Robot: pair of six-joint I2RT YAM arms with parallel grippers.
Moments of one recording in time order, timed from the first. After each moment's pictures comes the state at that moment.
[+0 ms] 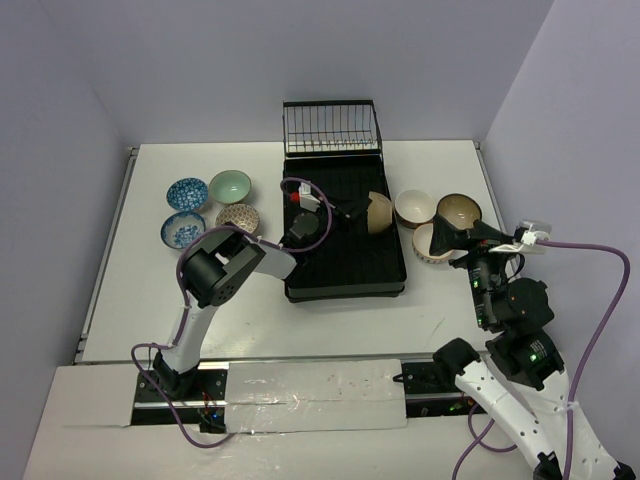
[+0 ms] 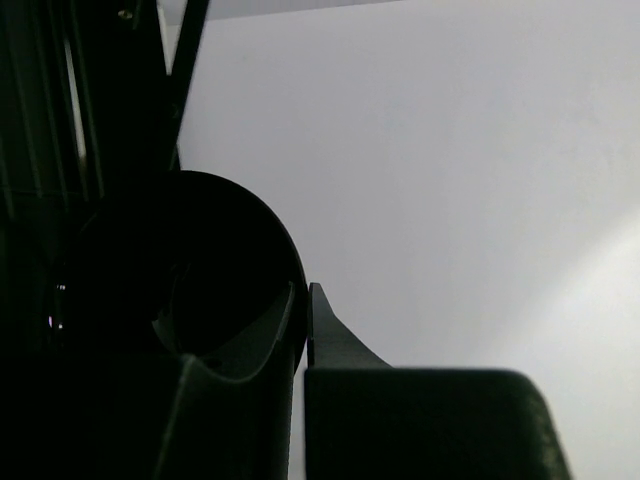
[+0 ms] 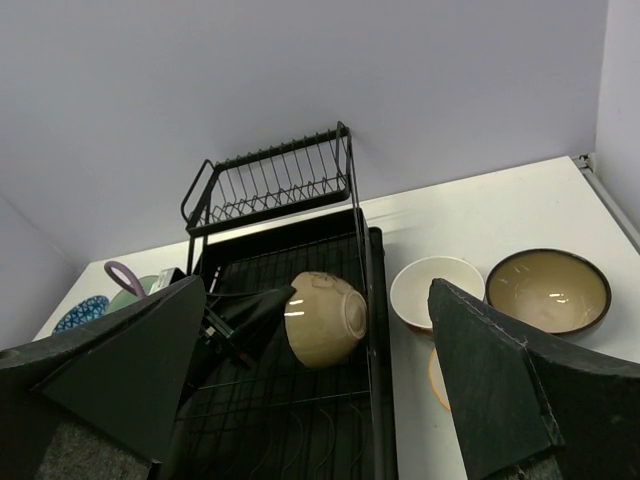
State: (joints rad) left arm -0.81 2.18 1.12 1.20 -0.09 -1.51; right arm 0.52 0.32 0.75 -0.26 0.50 0.26
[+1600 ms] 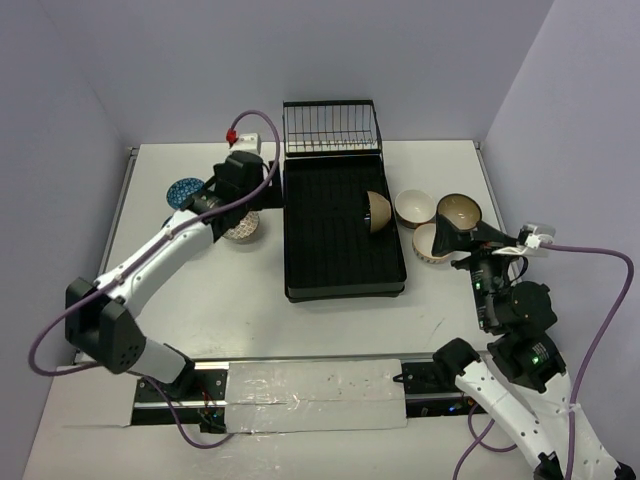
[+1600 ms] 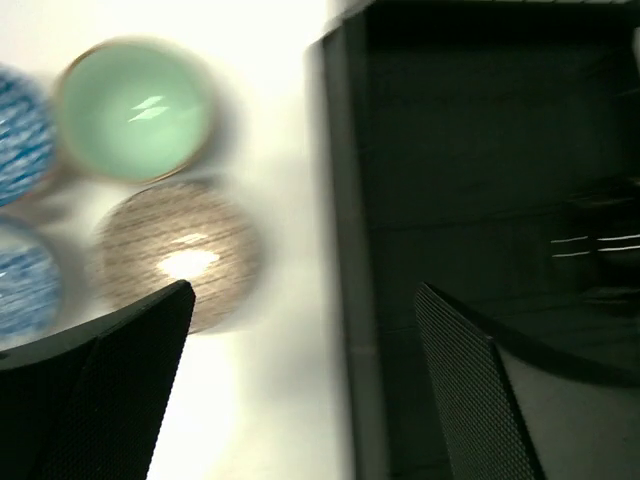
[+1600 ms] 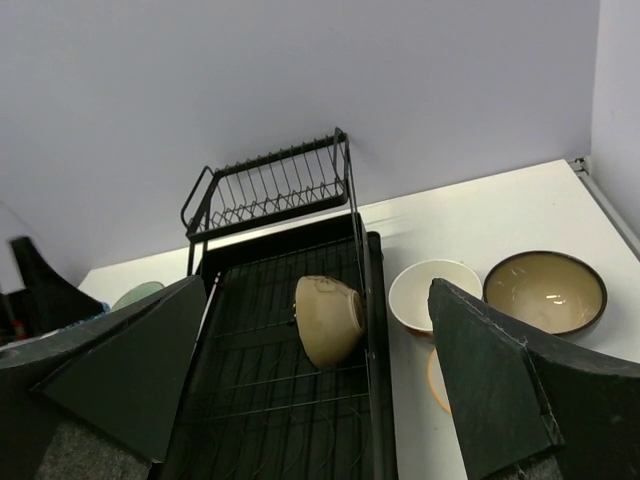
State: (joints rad) left arm -0.61 1.45 1.32 -0.43 -0.38 -0.44; right arm 0.53 0.29 0.75 -0.26 0.52 0.26
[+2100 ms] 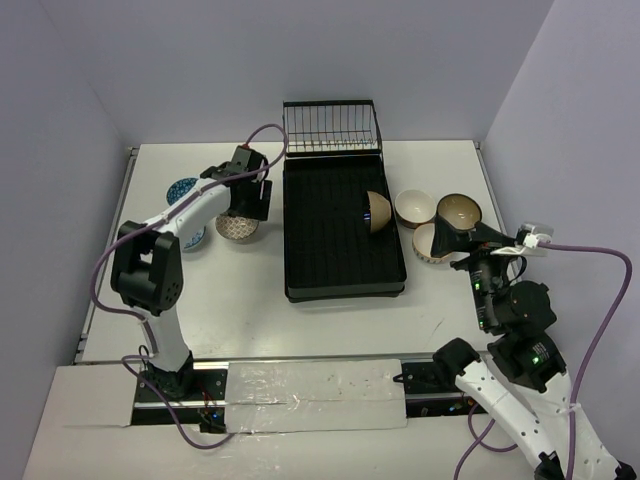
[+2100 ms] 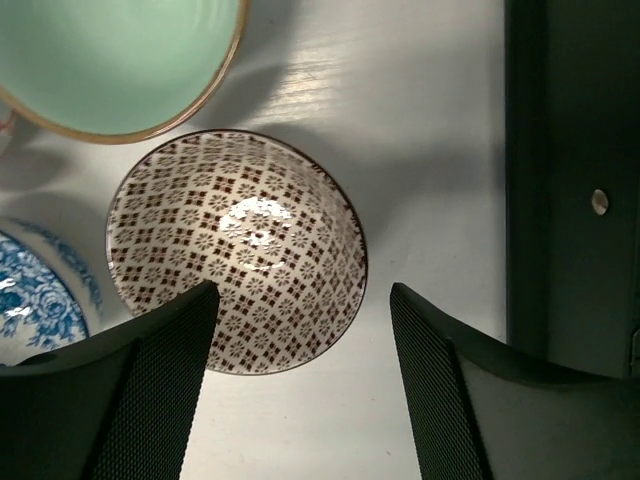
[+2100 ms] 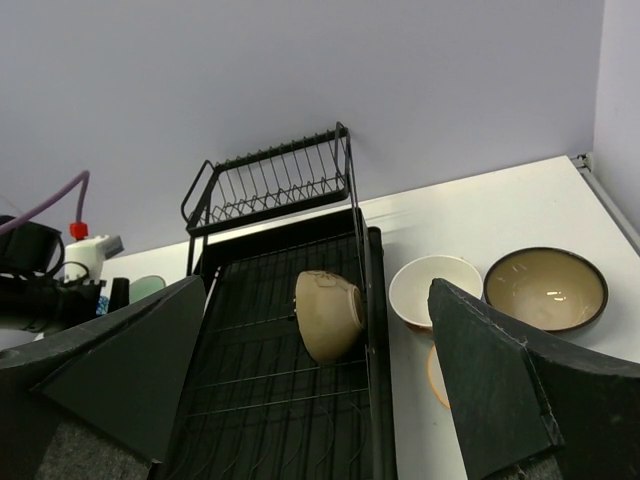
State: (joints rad) left arm -0.39 1.85 1.48 -0.69 -0.20 -0.20; right arm 0.54 0.30 0.75 -0.27 0.52 0.26
